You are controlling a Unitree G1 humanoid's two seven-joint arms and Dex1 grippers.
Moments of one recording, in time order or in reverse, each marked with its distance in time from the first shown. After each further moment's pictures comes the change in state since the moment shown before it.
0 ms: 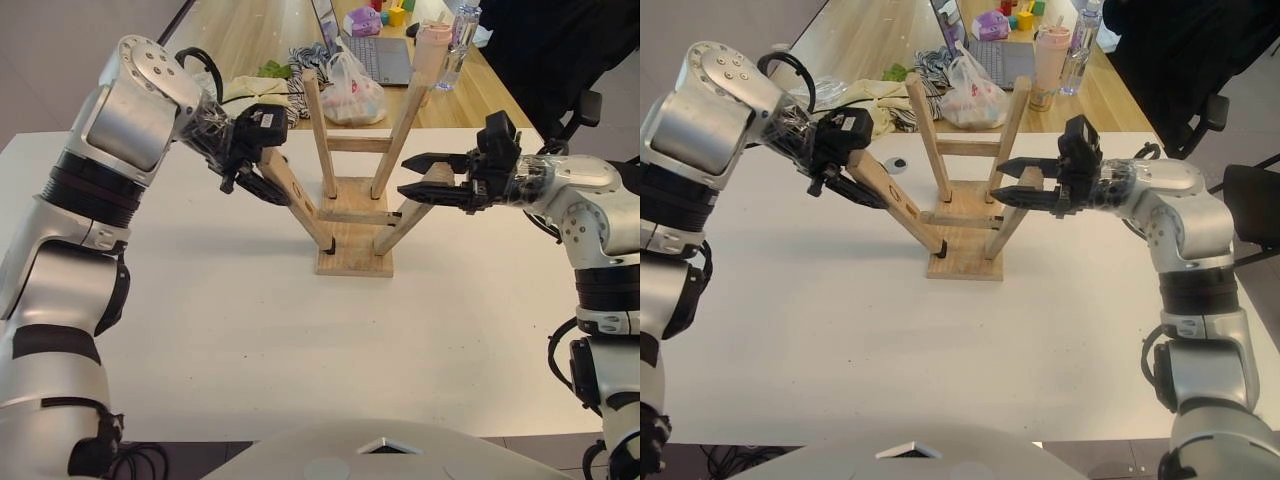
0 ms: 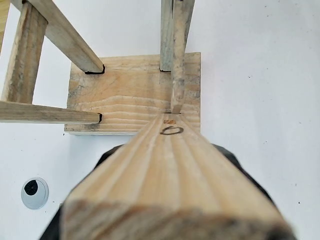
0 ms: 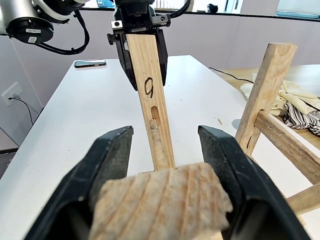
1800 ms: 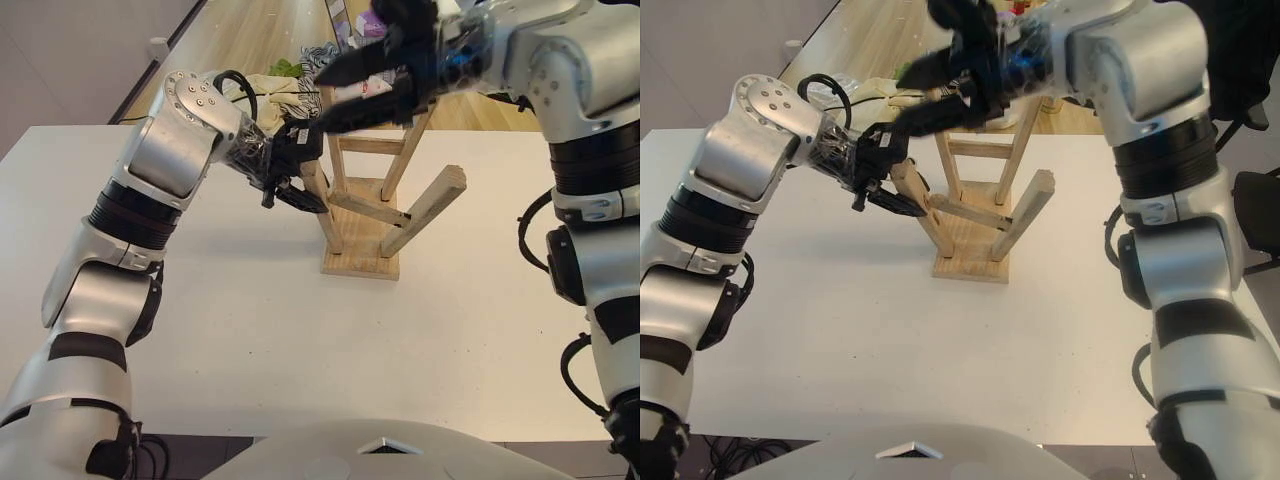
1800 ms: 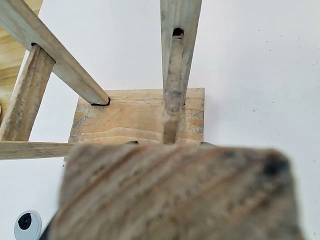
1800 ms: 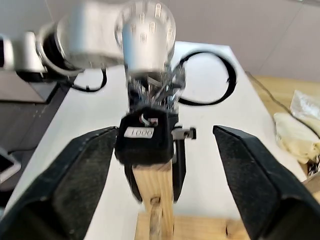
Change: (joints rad) left arm 0.114 -0.118 0.061 -0.112 -0.014 0.079 0.154; right arm -0.680 0.140 0.348 0.171 -0.149 0.328 0.060
